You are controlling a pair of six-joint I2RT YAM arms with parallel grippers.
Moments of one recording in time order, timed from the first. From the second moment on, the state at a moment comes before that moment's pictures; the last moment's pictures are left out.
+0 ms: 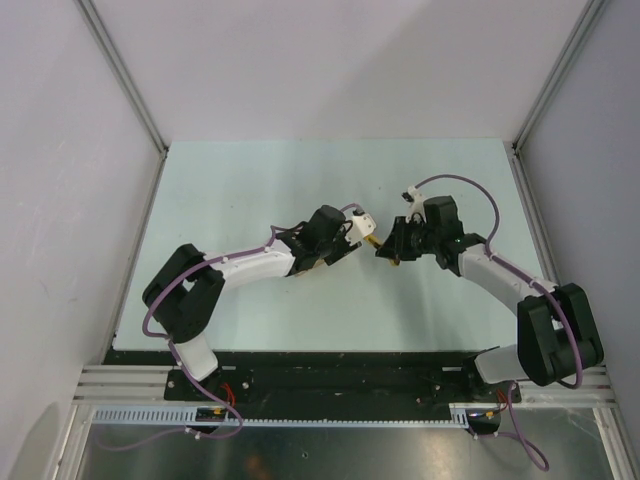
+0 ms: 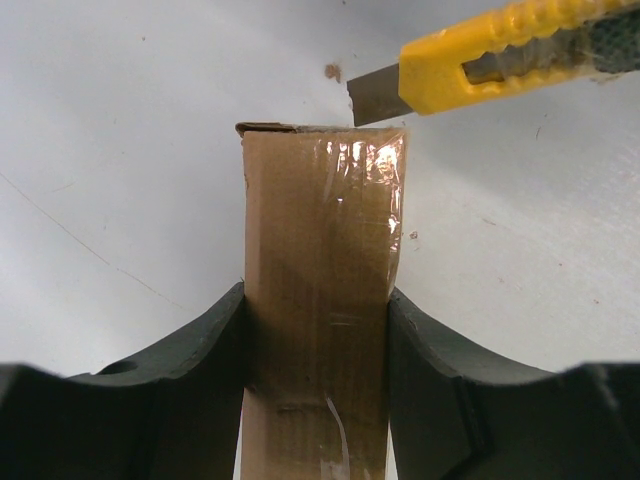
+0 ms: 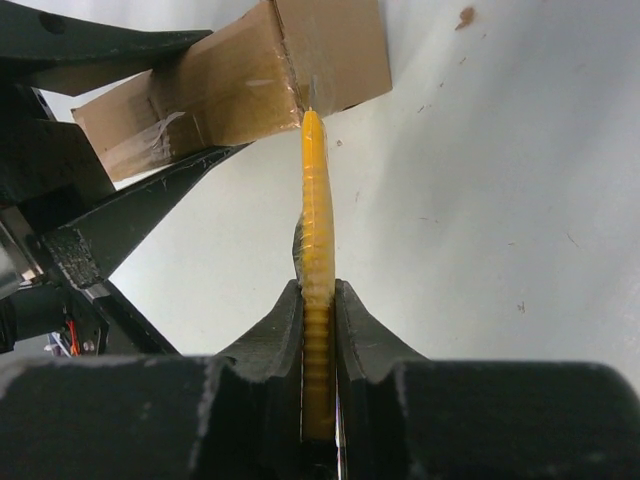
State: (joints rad) left arm -0.80 1.74 1.08 -0.06 -0.12 0.39; right arm 0.35 1.39 0.81 -0.13 -0.49 0.38
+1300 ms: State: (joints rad) left arm -0.80 1.73 1.07 -0.05 -0.13 0.39; right arm 0.35 1.42 0.81 -0.02 -0.53 0.44
